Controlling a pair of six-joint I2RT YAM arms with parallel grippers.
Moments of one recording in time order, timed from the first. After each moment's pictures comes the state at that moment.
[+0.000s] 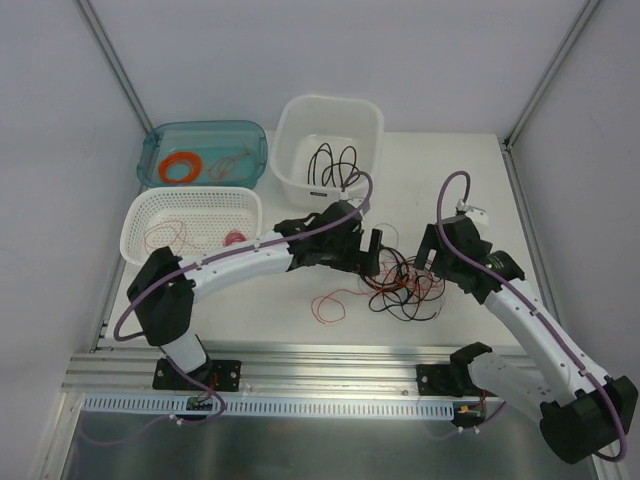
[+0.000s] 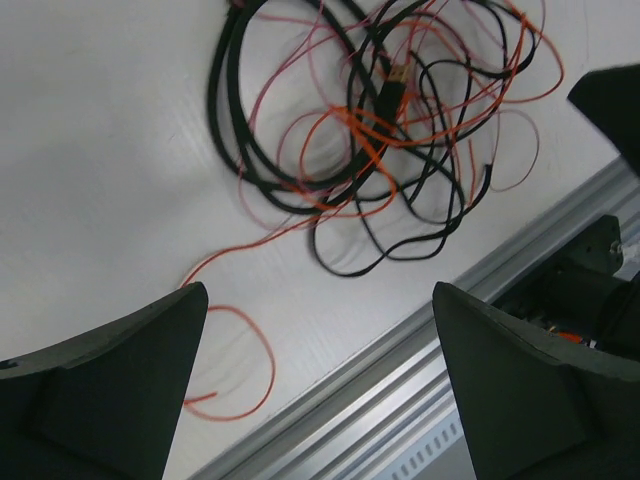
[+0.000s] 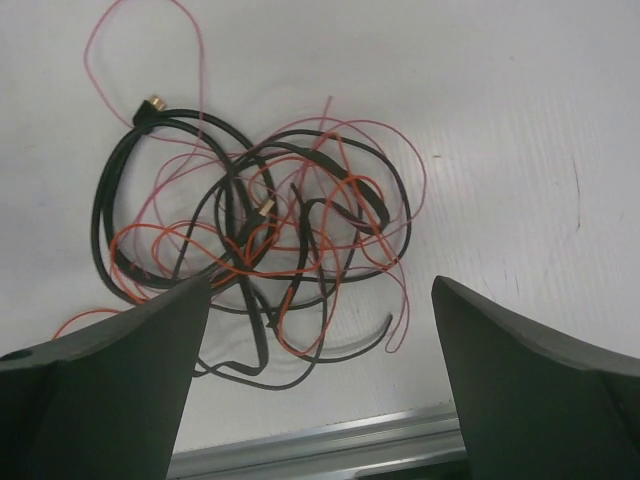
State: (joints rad) left arm -0.95 1.59 1.22 -0.44 0.04 -0.62; right arm 0.47 0.96 0.87 -0.83 0.39 0.60
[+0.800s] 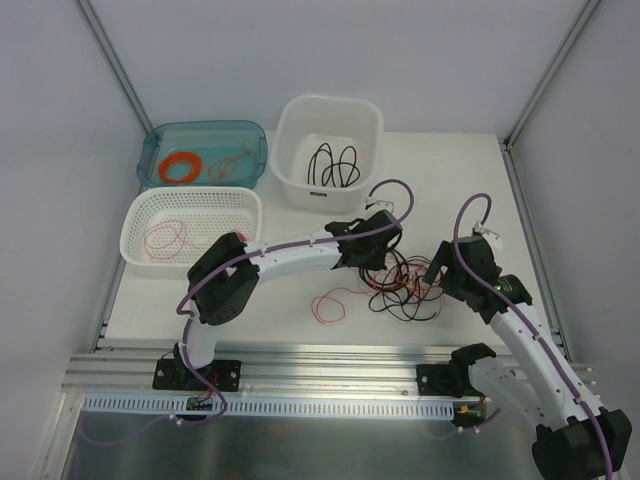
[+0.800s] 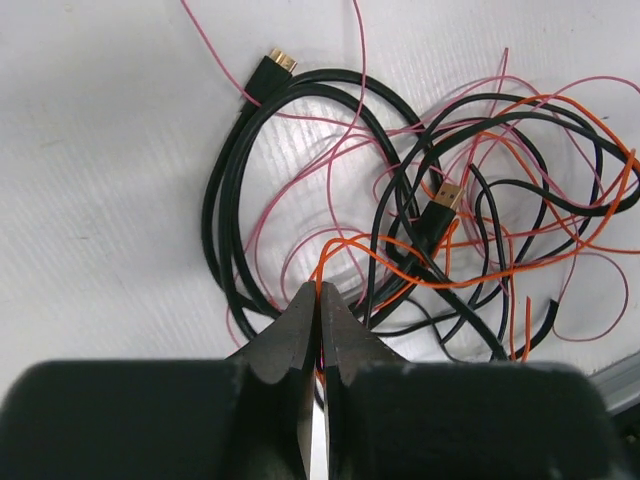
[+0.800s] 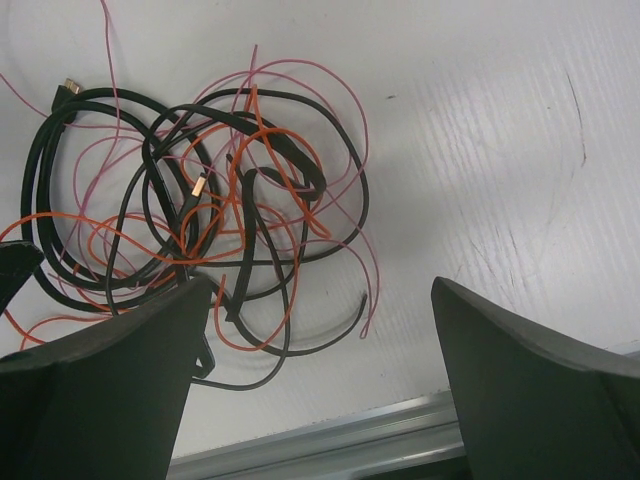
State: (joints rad) left arm -1.05 2.01 1.55 -0.45 -0.21 -0.71; right arm 0.31 0.78 0.65 -0.81 0.30 0.66
